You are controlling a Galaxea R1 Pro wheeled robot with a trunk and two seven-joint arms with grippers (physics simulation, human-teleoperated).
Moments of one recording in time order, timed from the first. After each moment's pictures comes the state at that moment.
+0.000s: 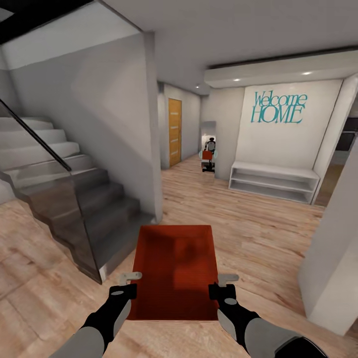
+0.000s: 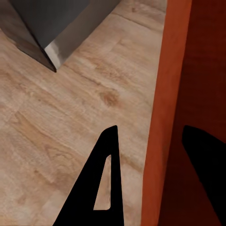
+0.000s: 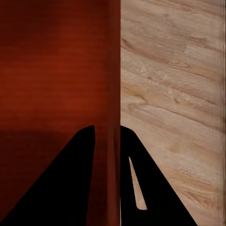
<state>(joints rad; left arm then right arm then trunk) -0.60 -0.11 0.08 -0.42 -0.05 0.16 0.26 -0.72 0.13 0.35 -0.08 -0.27 -0.19 -0.23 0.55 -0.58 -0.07</state>
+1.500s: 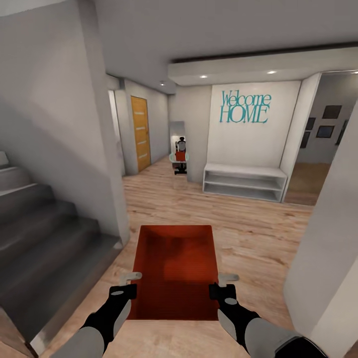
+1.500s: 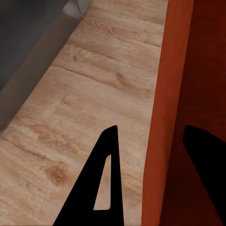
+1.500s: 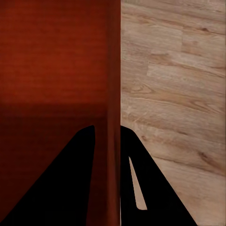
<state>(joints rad) -0.60 -0.11 0.08 -0.42 -0.05 0.17 0.26 -0.72 0.13 0.35 -0.08 -0.27 -0.19 -0.23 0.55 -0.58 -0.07</state>
